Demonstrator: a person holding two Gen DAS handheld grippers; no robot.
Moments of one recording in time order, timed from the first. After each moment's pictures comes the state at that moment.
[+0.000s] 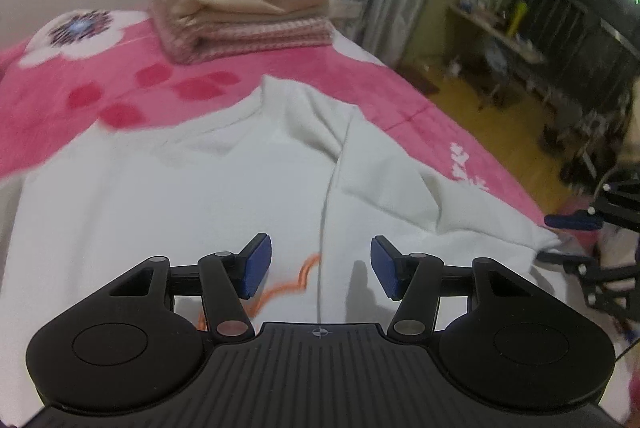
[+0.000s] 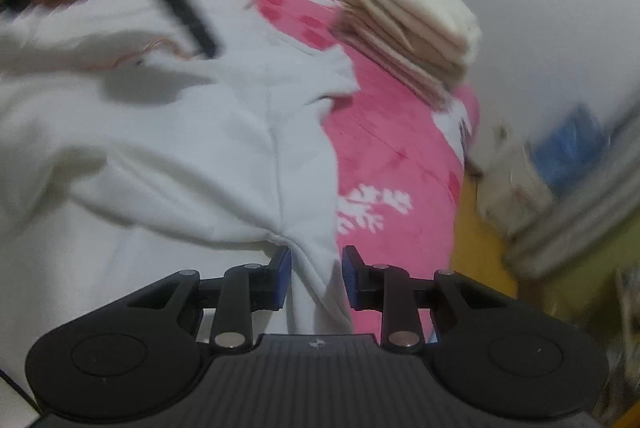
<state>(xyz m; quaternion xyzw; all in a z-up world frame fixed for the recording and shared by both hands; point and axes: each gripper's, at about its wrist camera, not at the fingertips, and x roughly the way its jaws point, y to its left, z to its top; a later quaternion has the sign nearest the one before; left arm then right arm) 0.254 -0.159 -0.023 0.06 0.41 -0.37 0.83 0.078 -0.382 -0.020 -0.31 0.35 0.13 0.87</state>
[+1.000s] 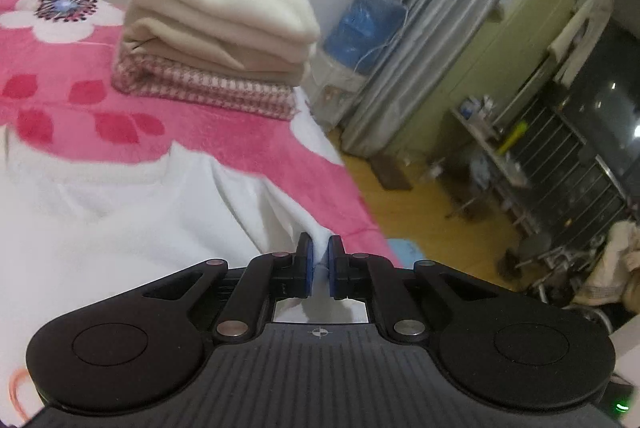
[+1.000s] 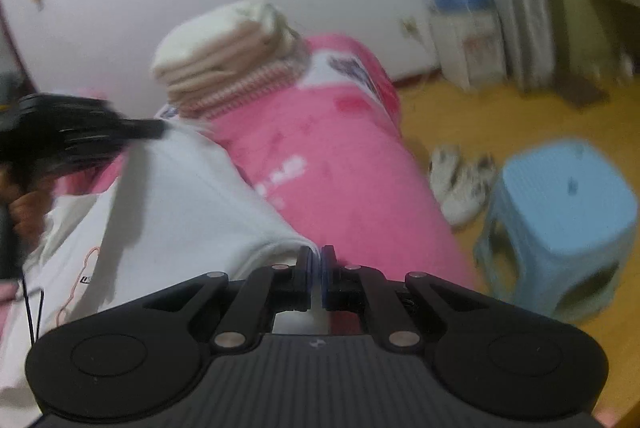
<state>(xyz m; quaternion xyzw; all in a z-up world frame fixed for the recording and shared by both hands) 0.255 -0.217 -0.010 -0.14 0.38 -0.34 0.85 0.061 -0.526 -0.059 0.22 0.32 0.02 0.92</state>
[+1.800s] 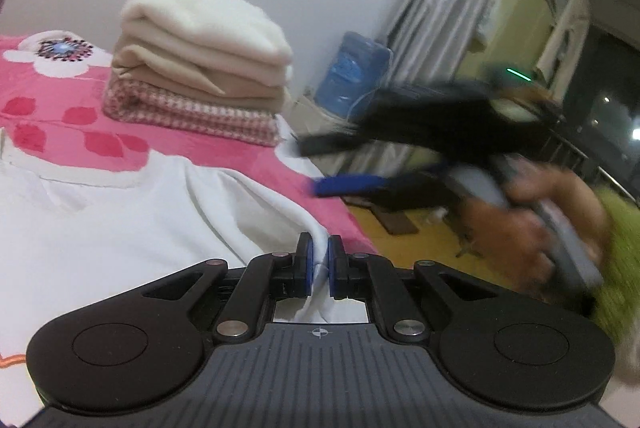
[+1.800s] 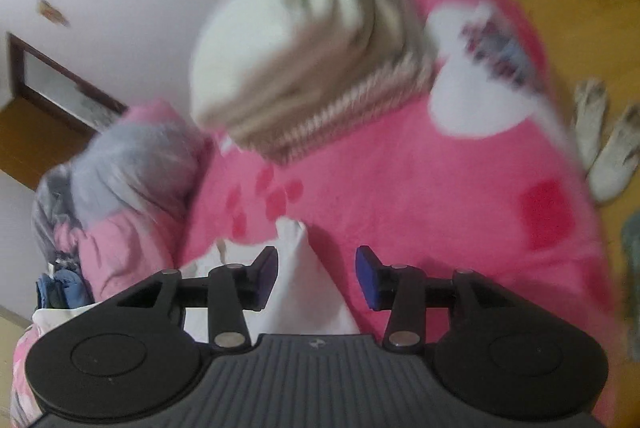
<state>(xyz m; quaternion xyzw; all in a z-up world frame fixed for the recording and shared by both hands) 0.224 -0.246 -0.044 -0.14 0.27 -0.34 0.89 0.332 -0.520 -0.010 0.33 0.47 0.22 0.79</state>
